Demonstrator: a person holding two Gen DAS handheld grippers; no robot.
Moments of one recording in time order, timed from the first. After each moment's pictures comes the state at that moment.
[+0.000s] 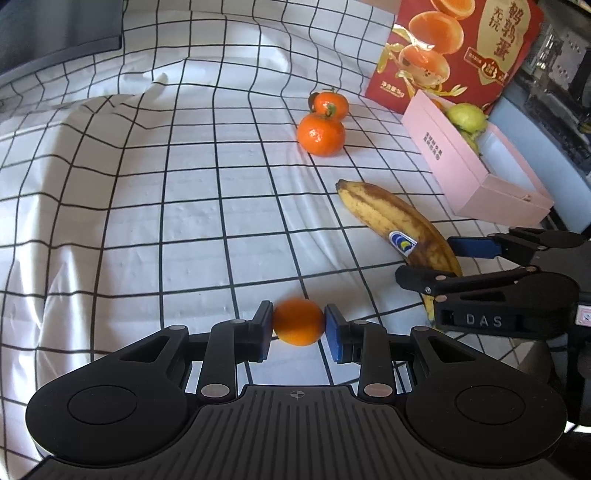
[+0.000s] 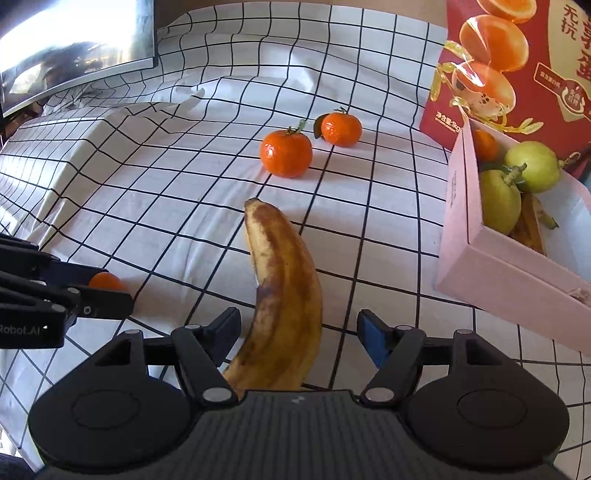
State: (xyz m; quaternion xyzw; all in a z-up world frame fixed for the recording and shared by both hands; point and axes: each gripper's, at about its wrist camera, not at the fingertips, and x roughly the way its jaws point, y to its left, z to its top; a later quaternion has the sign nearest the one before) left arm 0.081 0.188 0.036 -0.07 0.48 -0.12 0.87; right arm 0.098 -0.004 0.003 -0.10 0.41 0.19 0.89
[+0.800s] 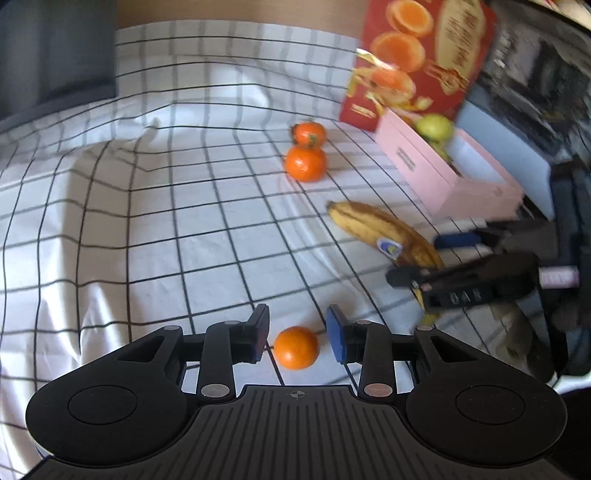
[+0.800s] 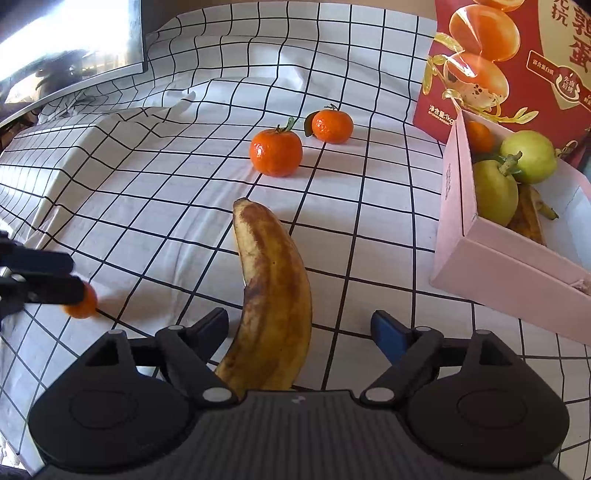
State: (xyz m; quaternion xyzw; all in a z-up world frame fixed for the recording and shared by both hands) left arm 0.062 0.204 0.055 -0.01 0.43 -0.17 0.89; right arm 0.100 -0.009 -0.003 -0.09 0.40 0.19 0.89
